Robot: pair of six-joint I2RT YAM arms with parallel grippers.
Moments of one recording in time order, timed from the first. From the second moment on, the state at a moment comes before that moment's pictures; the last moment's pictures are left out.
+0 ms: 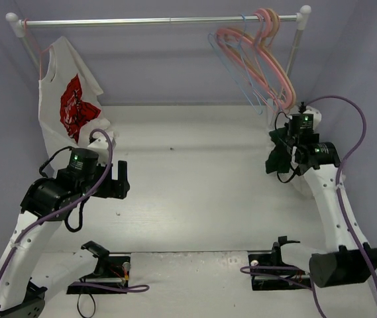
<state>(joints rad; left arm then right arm) -0.48 0.87 1.29 -1.20 -0.09 -0.28 0.03 1.20 1.24 -0.79 0.21 0.45</state>
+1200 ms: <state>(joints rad) -0.49 0.83 1.37 -1.20 -0.07 -0.42 0.75 1.25 1.59 -1.05 0.16 0.49</state>
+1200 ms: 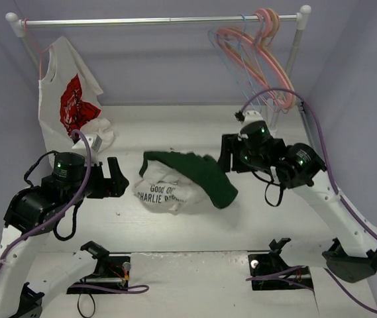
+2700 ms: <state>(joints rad) -0.49 0.71 1.12 -1.31 -0.06 -0.55 0.74 2.38 2.10 -0.71 -0.24 -0.10</state>
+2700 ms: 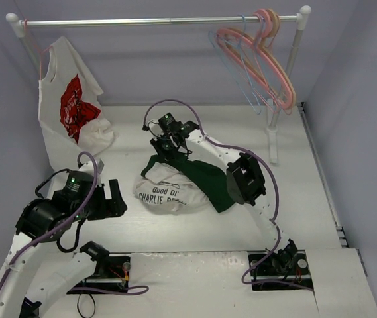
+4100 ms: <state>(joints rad) -0.54 0.93 0.91 -0.85 0.16 -0.60 0.79 1.39 1.02 -0.52 0.24 0.17</state>
